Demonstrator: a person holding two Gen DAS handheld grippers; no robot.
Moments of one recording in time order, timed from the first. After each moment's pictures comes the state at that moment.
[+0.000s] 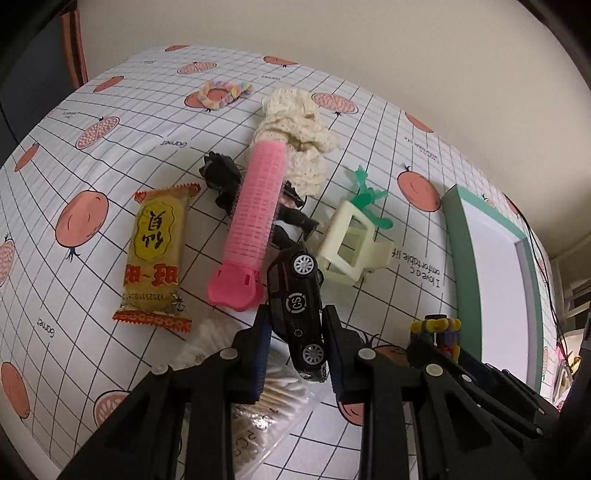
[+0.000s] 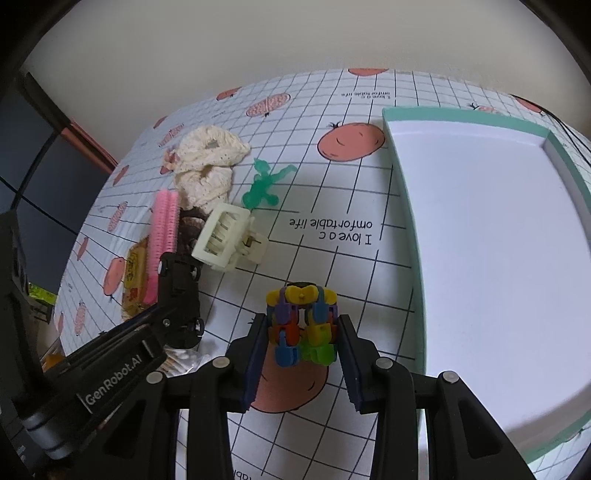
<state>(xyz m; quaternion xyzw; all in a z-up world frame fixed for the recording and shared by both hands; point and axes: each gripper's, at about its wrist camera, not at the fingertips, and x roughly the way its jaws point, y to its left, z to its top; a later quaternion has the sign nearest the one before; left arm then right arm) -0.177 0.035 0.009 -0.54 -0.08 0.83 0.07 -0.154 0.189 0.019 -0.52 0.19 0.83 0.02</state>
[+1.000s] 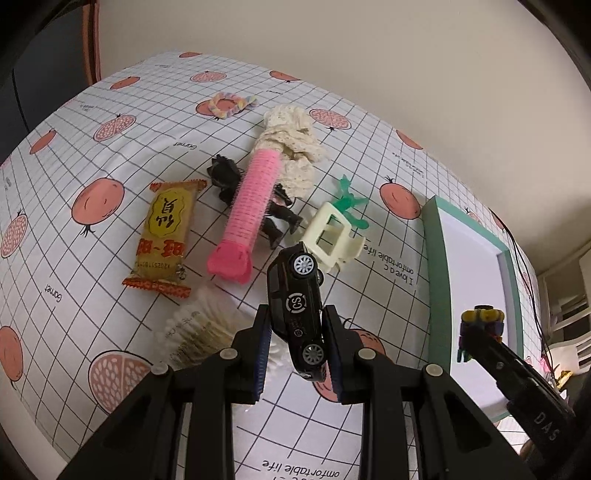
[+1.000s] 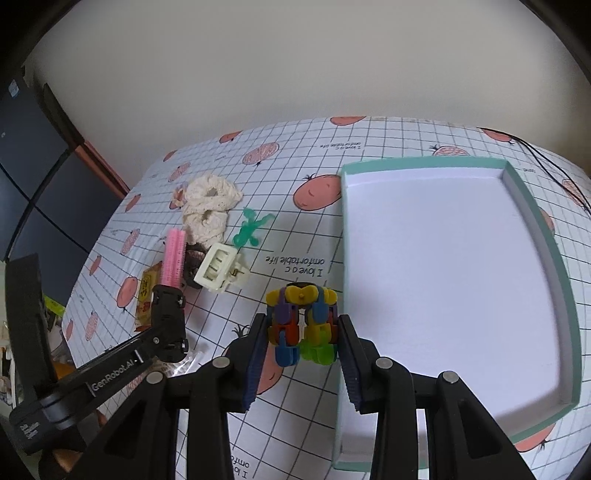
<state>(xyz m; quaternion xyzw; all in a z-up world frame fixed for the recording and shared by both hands) -0.154 0.046 0.027 -0.52 -0.11 0.84 0.06 -0.118 0.227 0.064 -0.47 0.18 0.87 0.03</state>
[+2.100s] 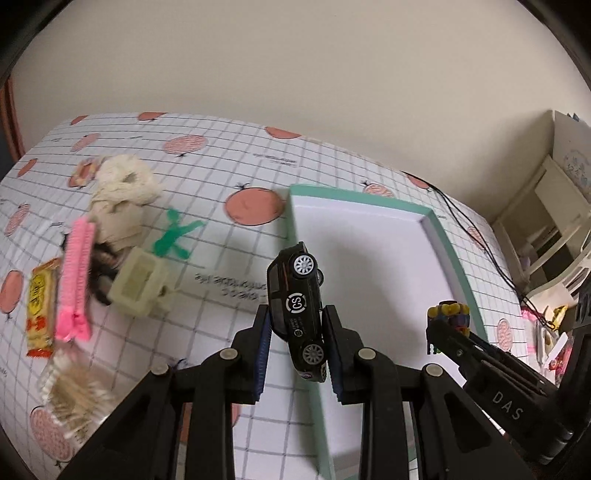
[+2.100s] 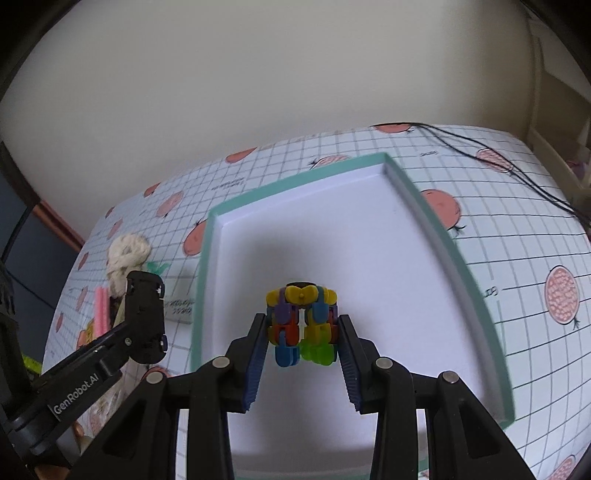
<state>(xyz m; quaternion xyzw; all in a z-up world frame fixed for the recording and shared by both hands) -0.158 0.179 0.042 -0.48 -0.03 0.85 0.20 -0.082 0.333 0.051 -0.42 0.23 0.86 0.15</state>
